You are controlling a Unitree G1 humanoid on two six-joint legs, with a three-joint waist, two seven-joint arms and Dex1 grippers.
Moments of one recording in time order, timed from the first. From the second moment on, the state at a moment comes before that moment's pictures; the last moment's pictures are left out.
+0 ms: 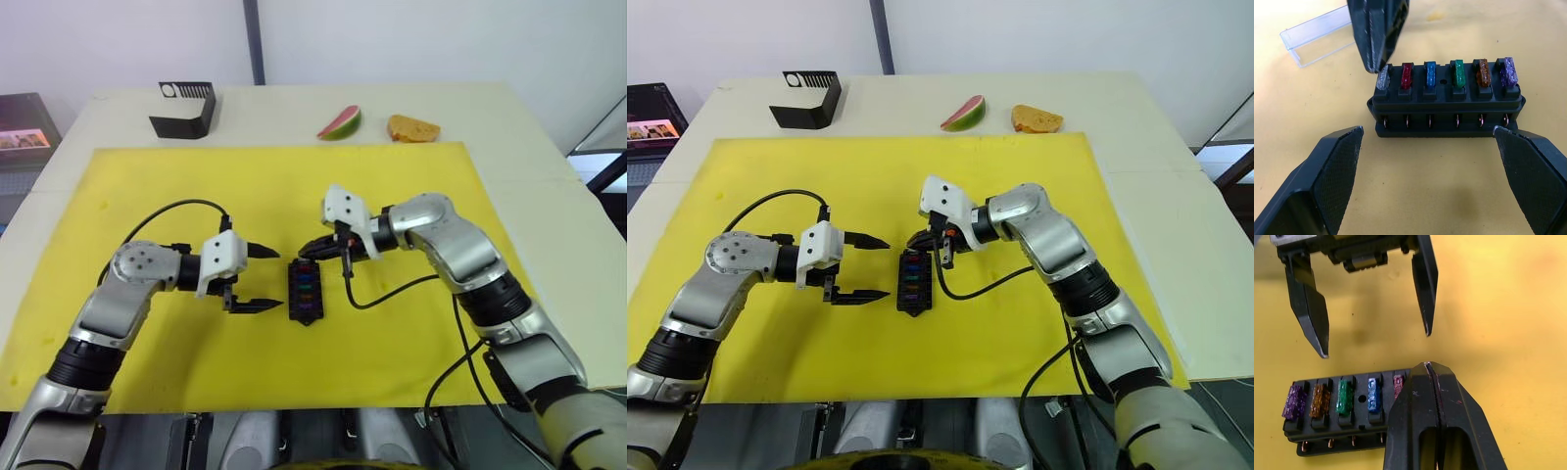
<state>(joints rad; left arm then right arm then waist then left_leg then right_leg) -0.37 0.71 -0.14 -0.08 -0.27 0.16 -1.24 -0.79 -0.48 0.40 0.01 0.18 0.62 1.15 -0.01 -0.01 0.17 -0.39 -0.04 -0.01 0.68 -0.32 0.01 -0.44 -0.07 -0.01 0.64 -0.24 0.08</state>
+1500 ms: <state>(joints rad) 0.08 1.01 0.35 -0.40 -0.56 0.54 -1.22 -0.38 -1.10 -0.14 -0.26 0.39 0.63 1.30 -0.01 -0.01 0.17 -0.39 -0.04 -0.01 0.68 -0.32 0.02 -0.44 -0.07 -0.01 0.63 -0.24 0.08</state>
